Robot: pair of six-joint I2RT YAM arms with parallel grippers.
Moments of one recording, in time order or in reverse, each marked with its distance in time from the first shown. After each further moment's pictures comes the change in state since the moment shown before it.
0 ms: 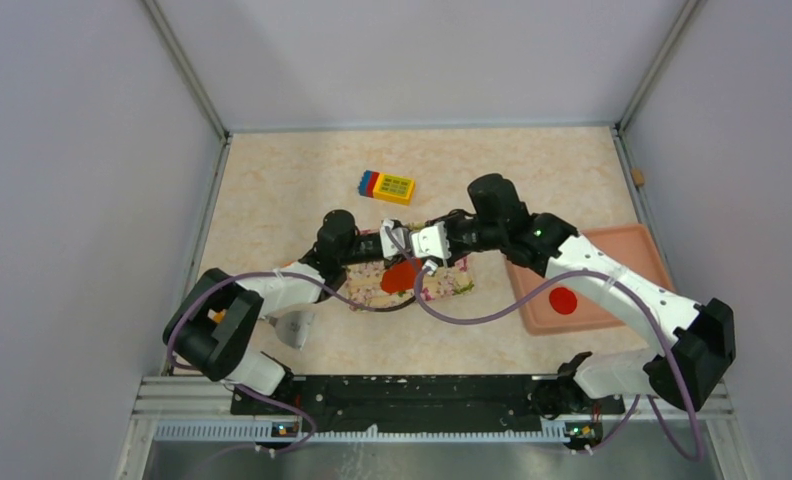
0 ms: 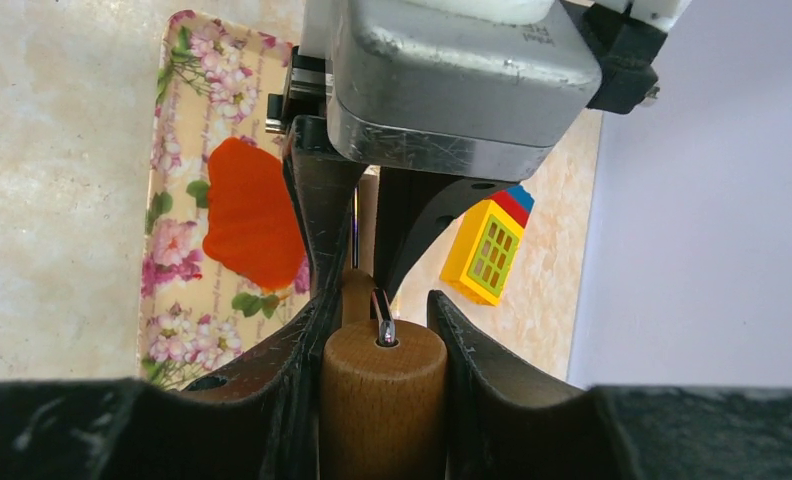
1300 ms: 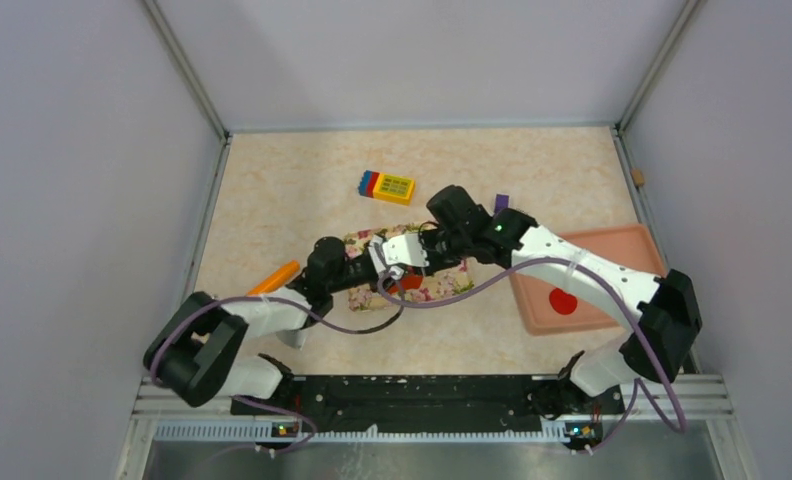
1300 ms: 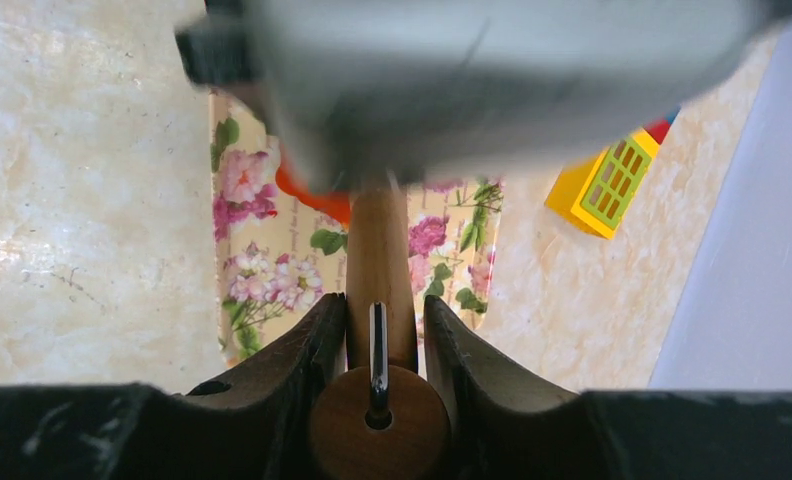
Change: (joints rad) left arm -0.027 -0.076 -0.177 -0.006 -0.203 -0.051; right arm 0.108 0.159 0.124 -0.219 0.267 0.119
